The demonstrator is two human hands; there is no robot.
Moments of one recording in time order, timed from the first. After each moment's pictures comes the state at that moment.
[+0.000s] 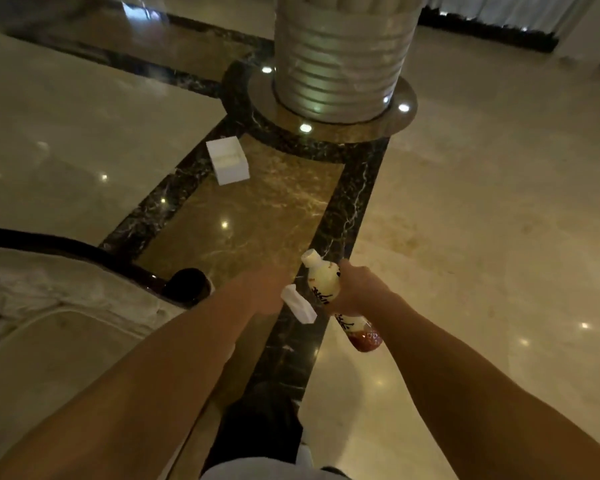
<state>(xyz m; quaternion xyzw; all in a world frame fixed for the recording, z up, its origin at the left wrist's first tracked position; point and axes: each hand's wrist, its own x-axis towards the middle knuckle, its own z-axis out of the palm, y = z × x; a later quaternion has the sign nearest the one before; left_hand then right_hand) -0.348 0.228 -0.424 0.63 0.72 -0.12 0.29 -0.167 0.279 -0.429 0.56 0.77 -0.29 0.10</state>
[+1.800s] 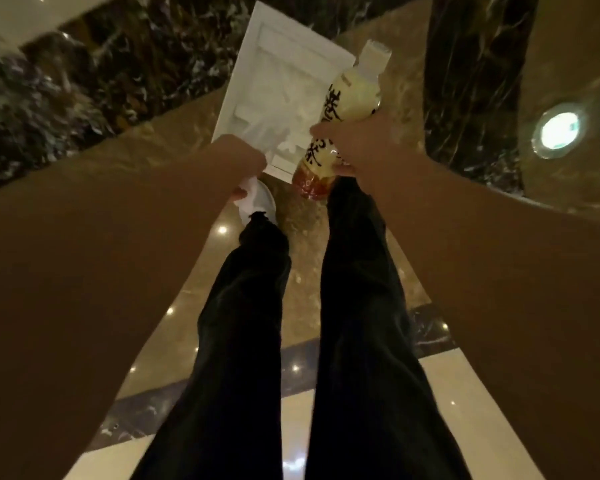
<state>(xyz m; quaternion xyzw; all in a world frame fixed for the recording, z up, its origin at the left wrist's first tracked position) -1.070 1.259 -1.010 -0.15 0.79 0.07 0.59 -1.012 1.429 -0.953 0.59 0.56 -0.51 0.28</state>
